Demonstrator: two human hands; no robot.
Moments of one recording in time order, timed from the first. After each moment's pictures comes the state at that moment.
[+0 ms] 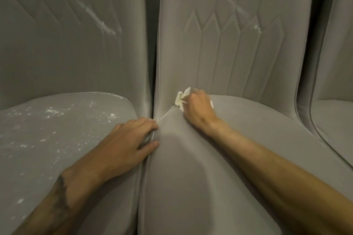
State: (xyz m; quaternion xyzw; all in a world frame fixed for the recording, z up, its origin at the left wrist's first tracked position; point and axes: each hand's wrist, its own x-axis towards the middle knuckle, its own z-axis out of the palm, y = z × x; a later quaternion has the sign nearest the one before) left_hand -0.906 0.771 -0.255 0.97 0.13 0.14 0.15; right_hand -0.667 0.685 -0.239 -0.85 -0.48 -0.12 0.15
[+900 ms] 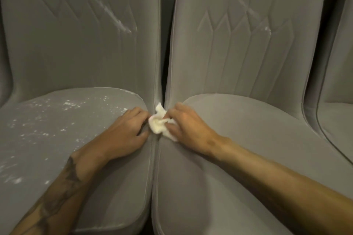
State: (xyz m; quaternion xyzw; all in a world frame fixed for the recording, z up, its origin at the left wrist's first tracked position) left_hand -0.922 0.793 -0.251 0.96 0.18 0.15 0.18; right_hand -0.742 0.655 -0.247 -0.71 -0.66 -0.02 0.25
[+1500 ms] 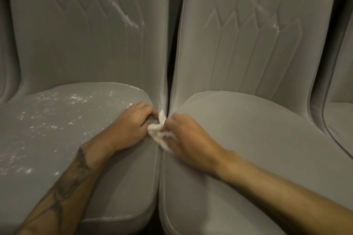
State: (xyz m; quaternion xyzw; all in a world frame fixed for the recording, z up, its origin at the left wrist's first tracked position) left_hand -0.921 0.802 -0.256 0.95 0.17 0.18 0.21; right_hand -0.782 0.640 -0.250 -0.68 -0.69 -0.03 0.24
